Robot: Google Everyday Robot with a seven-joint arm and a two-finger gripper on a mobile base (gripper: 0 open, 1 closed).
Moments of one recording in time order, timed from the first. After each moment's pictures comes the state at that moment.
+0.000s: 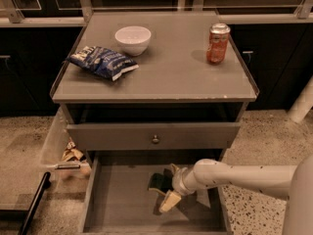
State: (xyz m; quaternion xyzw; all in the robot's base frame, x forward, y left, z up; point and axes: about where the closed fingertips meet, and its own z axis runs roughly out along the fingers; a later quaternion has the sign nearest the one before) arm 0.515 -0.063 0.382 -0.56 0.77 0.18 0.26
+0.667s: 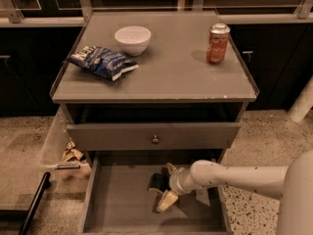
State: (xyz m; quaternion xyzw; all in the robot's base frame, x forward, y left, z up) arm 0.526 -0.049 0.370 -0.57 0.76 0.17 0.28
